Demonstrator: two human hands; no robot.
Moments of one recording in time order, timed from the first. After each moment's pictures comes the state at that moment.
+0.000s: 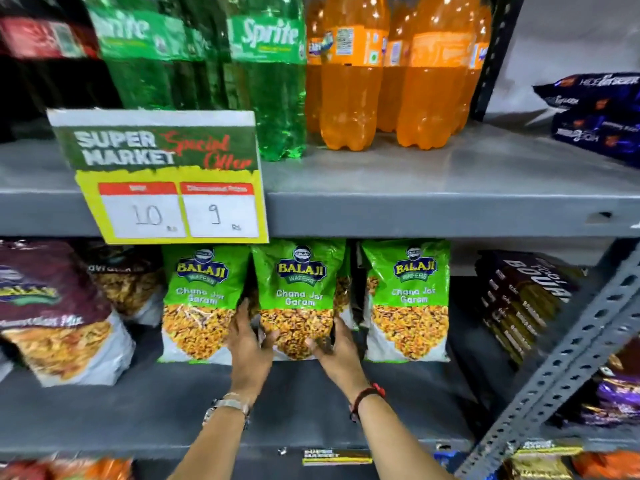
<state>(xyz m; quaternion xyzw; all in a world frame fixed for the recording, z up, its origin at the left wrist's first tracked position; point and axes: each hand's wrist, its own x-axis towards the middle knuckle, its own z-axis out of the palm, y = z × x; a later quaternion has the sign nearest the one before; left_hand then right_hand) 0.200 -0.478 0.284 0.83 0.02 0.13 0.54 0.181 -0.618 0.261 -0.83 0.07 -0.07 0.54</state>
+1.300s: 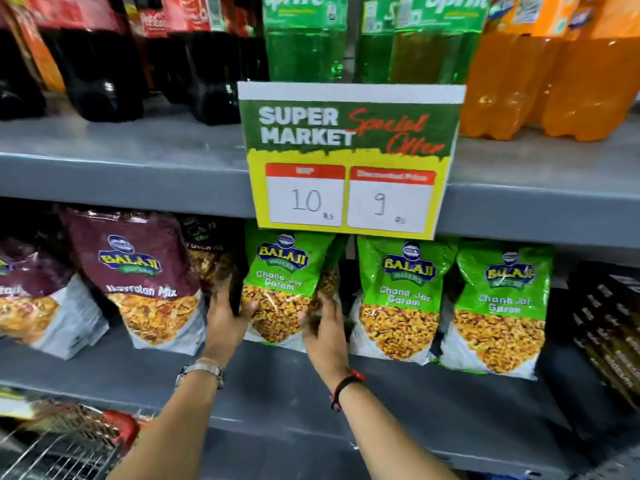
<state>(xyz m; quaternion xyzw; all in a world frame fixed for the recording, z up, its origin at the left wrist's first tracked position) 0.246 -0.321 0.273 0.84 0.08 0.13 0.53 0.209 -0.481 0.276 -0.85 0.01 -0.11 0.51</state>
